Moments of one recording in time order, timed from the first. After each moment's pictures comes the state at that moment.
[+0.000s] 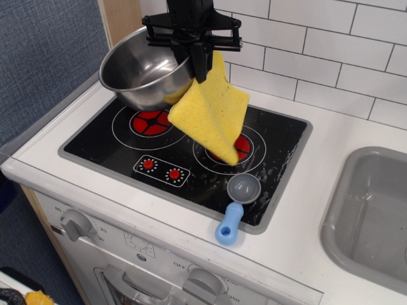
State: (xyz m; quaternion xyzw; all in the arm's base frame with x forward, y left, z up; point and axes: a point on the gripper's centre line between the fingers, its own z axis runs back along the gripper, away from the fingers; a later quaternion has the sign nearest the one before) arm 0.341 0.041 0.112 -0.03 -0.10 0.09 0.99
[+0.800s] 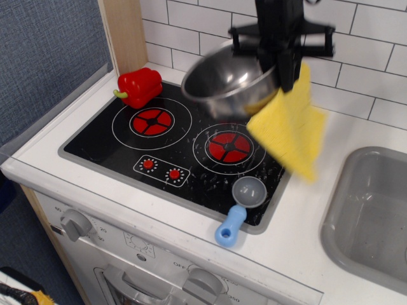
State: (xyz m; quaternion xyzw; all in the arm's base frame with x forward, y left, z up) arm 0.366 -0.052 0.118 -0.09 -0.08 0.02 0.99
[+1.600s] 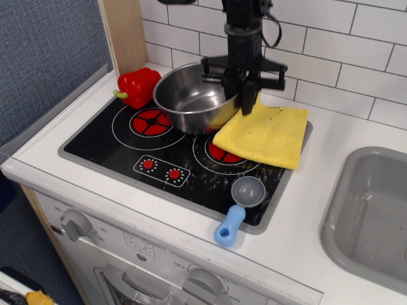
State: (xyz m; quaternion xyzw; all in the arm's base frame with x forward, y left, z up) arm 0.391 0.001 0.033 -0.02 -0.02 0.08 1.00
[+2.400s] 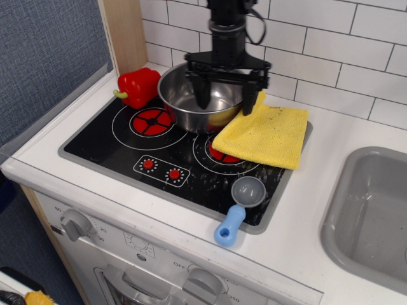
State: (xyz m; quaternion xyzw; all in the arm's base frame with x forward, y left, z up) arm 0.379 0.022 0.048 -0.01 -0.03 0.09 1.00
